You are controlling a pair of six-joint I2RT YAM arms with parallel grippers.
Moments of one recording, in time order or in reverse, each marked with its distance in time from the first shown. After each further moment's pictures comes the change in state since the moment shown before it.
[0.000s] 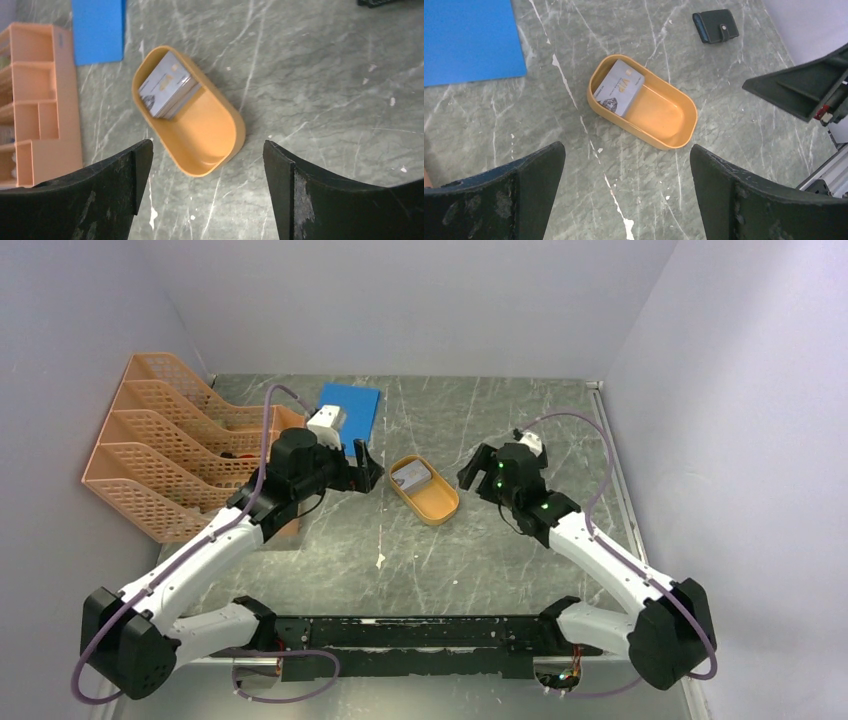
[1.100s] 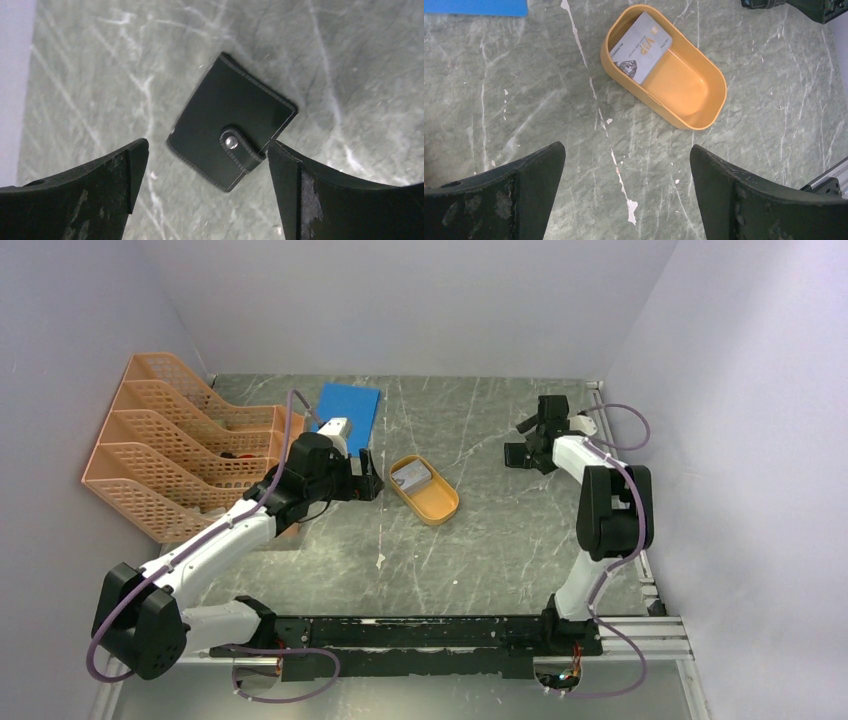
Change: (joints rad) left arm -0.001 0.105 -0.030 -0.060 -0.026 -0.087; right arm -0.518 0.683 0.395 0.015 0.071 0.320
